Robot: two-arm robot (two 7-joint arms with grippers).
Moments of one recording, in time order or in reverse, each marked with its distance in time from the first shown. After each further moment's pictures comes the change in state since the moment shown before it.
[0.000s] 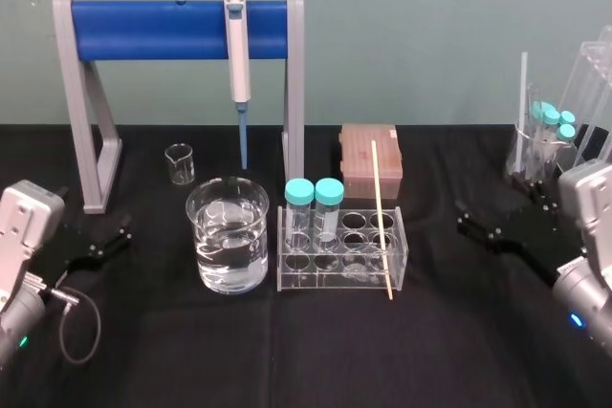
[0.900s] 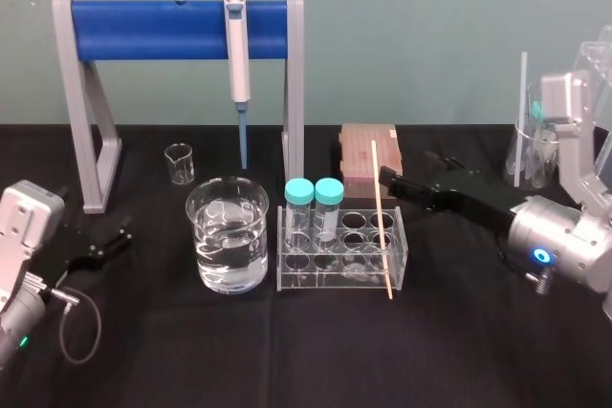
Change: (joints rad) left arm 0.000 0.000 0.000 0.000 0.000 0.000 0.000; right arm 0.152 -0.070 0.034 -0.063 0.376 0.415 0.314
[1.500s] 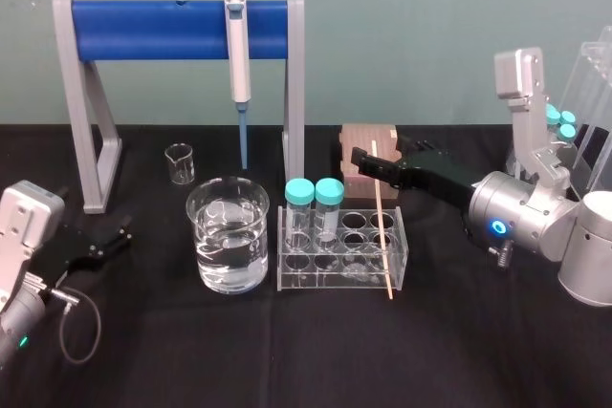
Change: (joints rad) left arm 0.000 0.000 0.000 0.000 0.000 0.000 0.000; right arm 0.132 -0.091 -0.069 0.119 -0.030 0.033 -0.049
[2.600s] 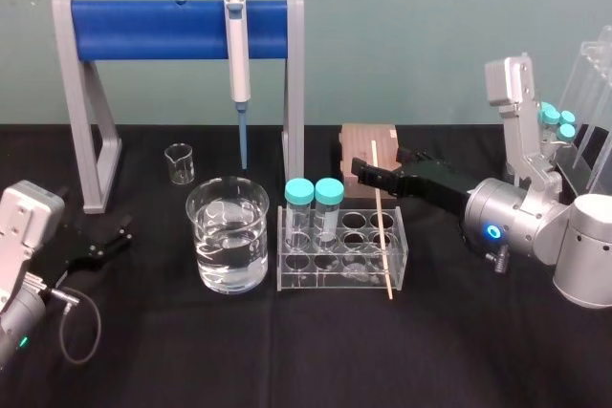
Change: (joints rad) left arm 0.000 0.000 0.000 0.000 0.000 0.000 0.000; right arm 0.006 -0.022 0.004 0.031 -0.015 0.041 -0.019
